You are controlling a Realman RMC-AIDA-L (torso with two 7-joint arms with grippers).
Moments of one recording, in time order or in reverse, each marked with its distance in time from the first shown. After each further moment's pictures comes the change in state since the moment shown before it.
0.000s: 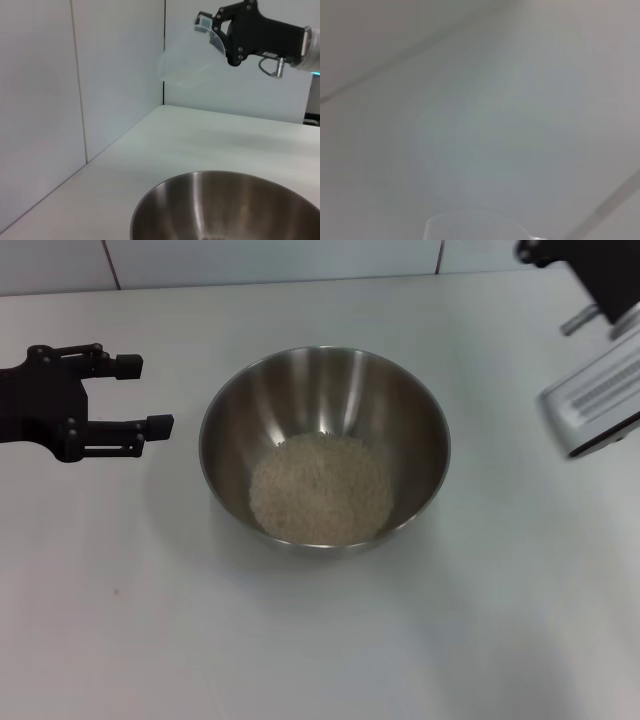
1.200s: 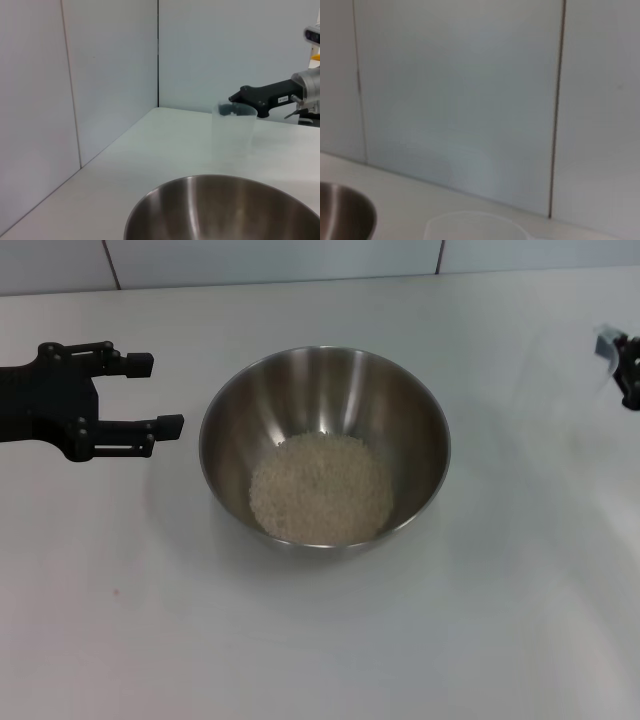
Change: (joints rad) left arm -0.003 -0.013 0.010 0.019 0.000 0.001 0.001; right arm 0.062 -0.126 0.553 0.319 -1.145 -0.276 1.694
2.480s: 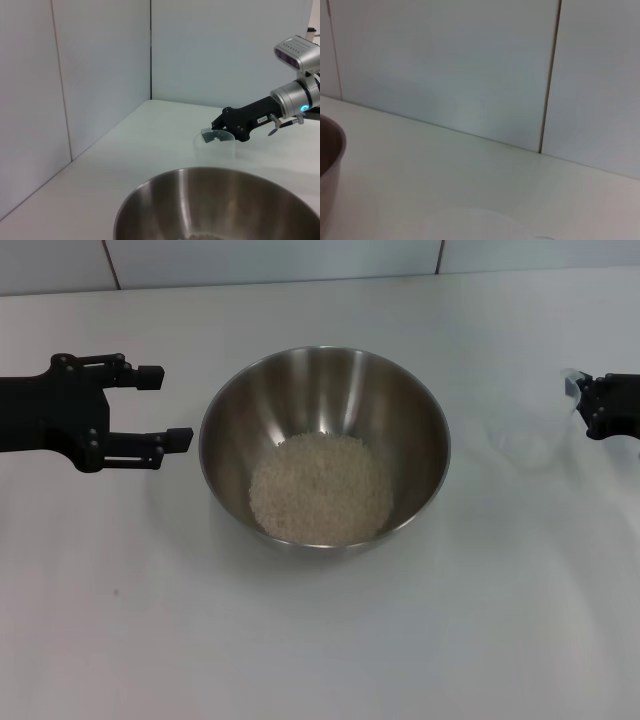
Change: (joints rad) left arm -0.005 -0.010 0.013 0.000 0.026 0.001 0.000; right arm 0.114 0.061 0.110 0.131 -0.236 0.124 0.014
